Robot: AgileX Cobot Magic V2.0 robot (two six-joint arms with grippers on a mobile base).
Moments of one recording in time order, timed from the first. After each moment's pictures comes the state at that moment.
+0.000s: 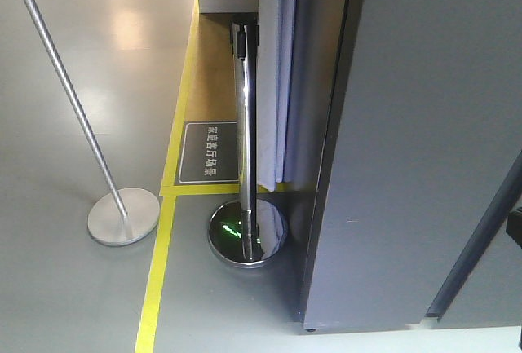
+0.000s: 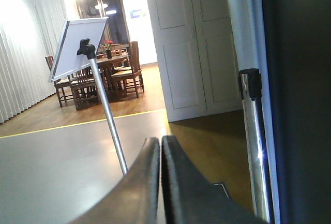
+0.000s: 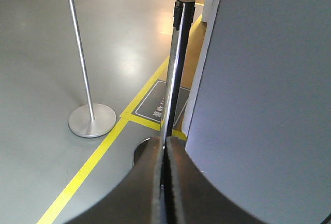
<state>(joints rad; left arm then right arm) 0.05 -0.01 0.02 0.19 -0.04 -0.11 -0.15 0.45 -0.54 0.80 0.70 -0.88</state>
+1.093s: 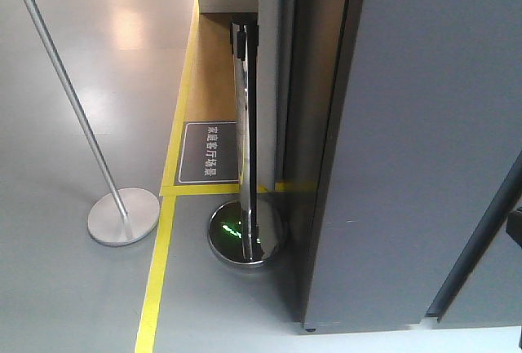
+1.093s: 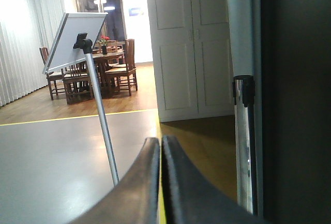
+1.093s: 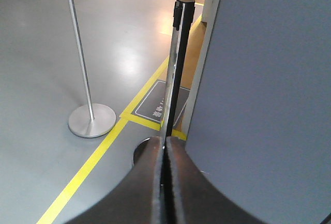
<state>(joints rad) 0.05 -0.01 0.02 0.19 -0.04 -0.18 -0.15 0.45 -0.54 0.80 0.70 -0.88</state>
